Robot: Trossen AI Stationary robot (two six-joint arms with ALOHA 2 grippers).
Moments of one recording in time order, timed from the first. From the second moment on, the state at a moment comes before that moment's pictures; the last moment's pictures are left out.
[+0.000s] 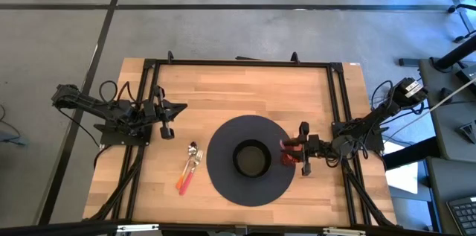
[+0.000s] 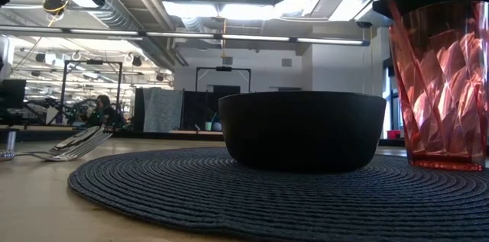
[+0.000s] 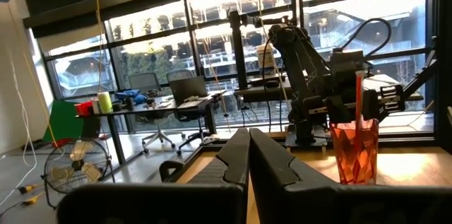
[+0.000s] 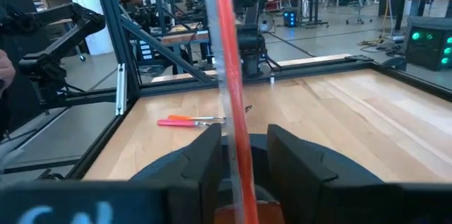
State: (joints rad) left arm -0.30 0.37 0.22 0.39 -0.59 0.26; right arm 0.65 1.17 0.21 0.97 0.72 0.15
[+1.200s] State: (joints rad) left arm -0.30 0.38 0.22 0.33 -0.58 0.22; right arm 0.93 0.75 0.46 0.56 0.74 -0.38
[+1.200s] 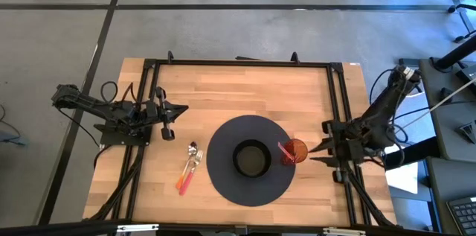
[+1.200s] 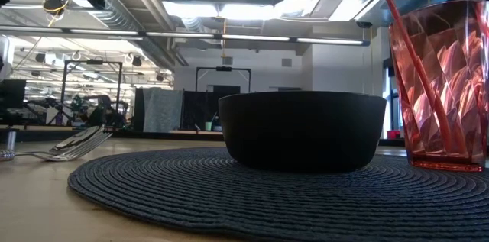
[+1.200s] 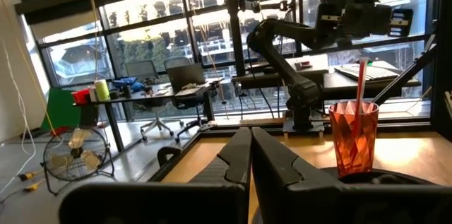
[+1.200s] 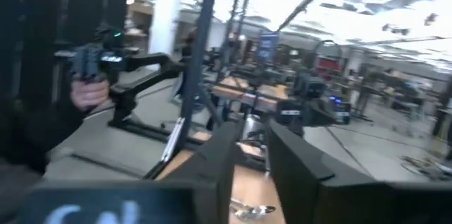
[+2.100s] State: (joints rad) left arm -0.30 0.38 0.22 0.26 -0.59 0.15; right arm 0.40 0.15 0.11 0.27 0.26 -0.05
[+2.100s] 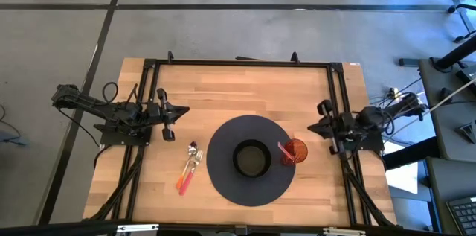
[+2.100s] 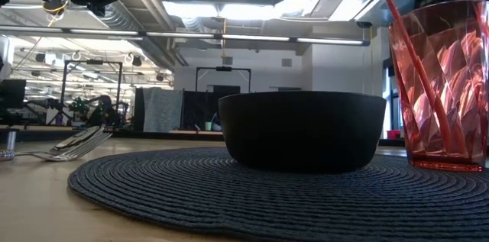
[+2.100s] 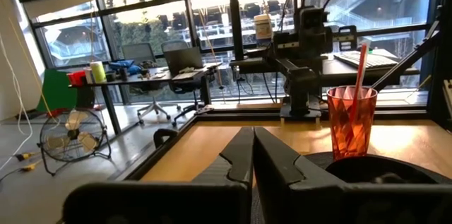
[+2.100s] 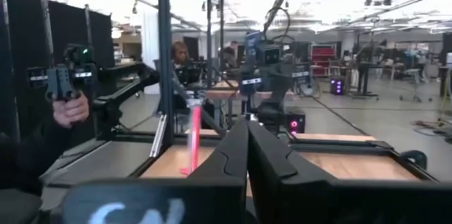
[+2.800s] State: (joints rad) left arm -0.30 0.38 0.22 0.07 -0.74 0.00; right arm 0.36 0.11 0.01 0.26 0.21 -0.01
